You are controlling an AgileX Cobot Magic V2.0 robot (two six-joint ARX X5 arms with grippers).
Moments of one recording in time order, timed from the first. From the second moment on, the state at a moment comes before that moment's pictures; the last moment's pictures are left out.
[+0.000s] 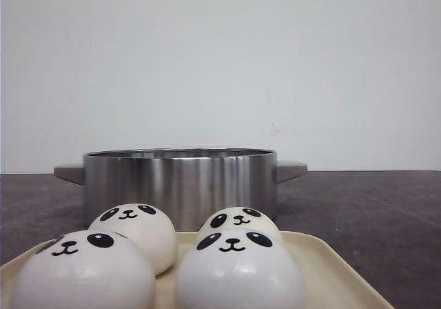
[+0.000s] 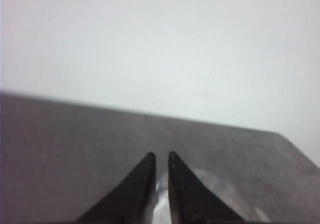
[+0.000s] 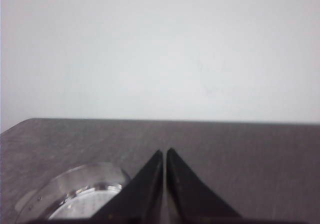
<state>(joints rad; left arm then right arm) 0.05 0.45 0.88 -0.45 0.32 -0.25 -0.01 0.36 0.86 -0.48 -0.37 0.17</state>
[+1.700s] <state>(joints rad) -0.26 0.52 0.97 -0.81 0.28 -0.18 0.93 1.28 0.96 -0.64 -0.06 0.48</state>
